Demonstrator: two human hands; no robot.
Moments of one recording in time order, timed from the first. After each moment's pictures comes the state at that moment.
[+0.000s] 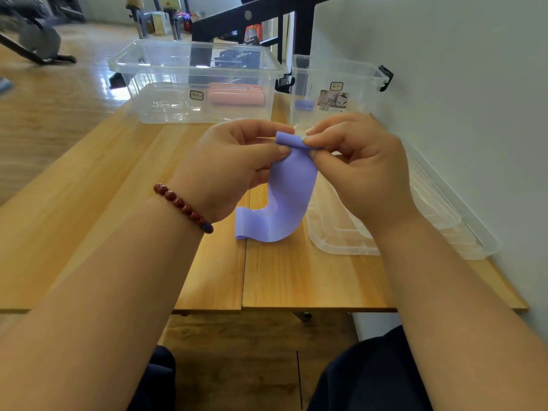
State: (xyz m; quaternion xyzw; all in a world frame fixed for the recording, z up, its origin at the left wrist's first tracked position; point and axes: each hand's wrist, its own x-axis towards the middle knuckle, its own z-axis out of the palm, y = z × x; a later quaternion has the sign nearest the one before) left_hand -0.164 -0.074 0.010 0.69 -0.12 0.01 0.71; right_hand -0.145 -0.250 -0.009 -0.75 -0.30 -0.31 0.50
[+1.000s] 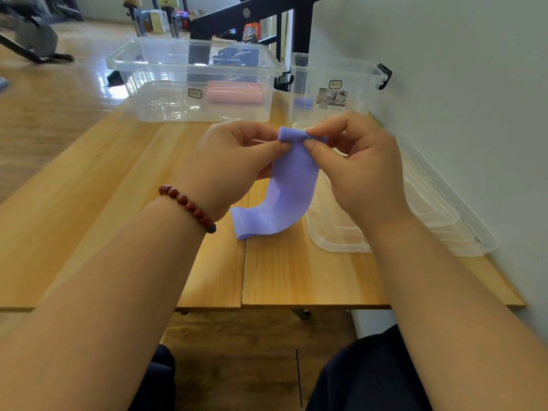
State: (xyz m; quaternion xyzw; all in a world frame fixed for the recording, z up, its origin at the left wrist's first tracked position) left_hand -0.163 -0.078 0.006 0.76 -0.09 0.08 0.64; right_hand -0.152 -0.242 -0.006 -0.76 -0.23 -0.28 0.54
